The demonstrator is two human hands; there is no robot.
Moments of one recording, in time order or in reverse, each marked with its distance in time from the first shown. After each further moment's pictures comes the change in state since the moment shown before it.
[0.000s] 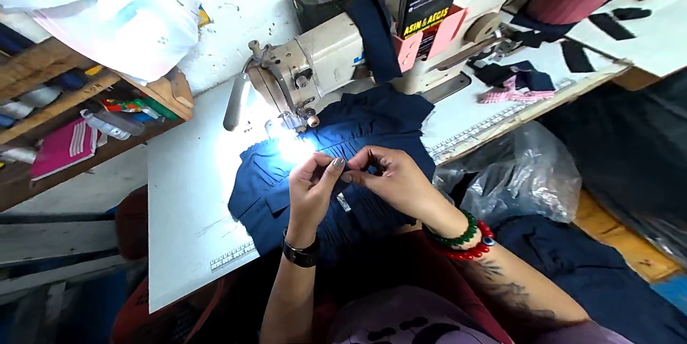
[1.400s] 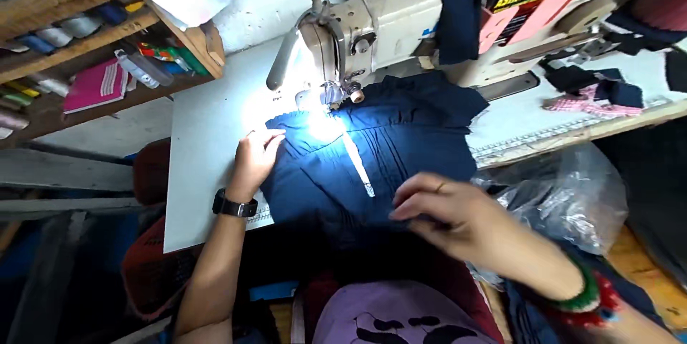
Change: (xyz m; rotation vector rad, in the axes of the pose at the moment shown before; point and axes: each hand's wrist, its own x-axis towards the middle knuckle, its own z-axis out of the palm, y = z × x) left_hand -0.007 0.020 -0.150 1.035 -0.044 0.002; right_hand -0.045 -0.013 -0.031 -0.362 -0.409 -0.348
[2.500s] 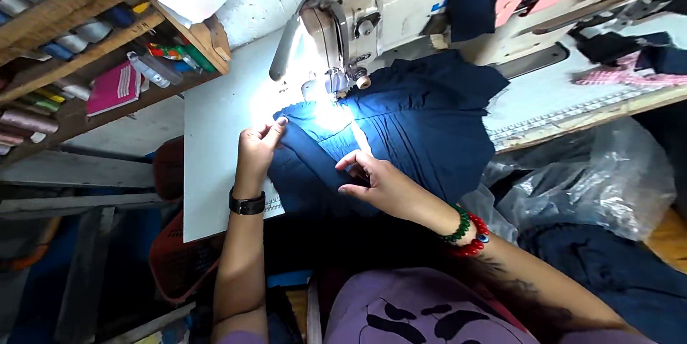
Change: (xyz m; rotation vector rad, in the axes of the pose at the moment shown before) left_hand -0.012 0.022 -0.010 -0.501 0.070 -0.324; right_hand 0.058 0.017 0.085 0.269 -0.080 0.361
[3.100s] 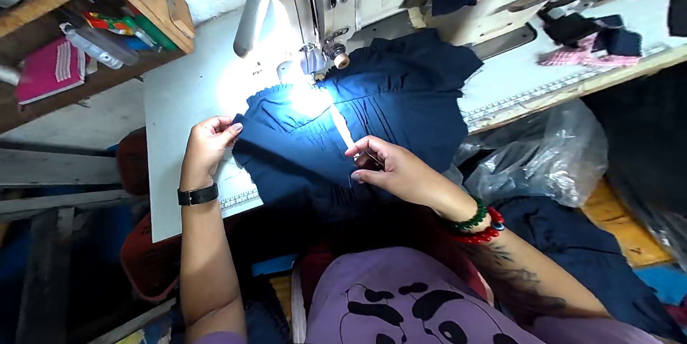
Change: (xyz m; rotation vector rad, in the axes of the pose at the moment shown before) left_hand 0.016 -0.039 -0.040 0.090 -0.081 -0.147; right_hand -0.031 0.017 -0.032 0.192 0.010 0.154
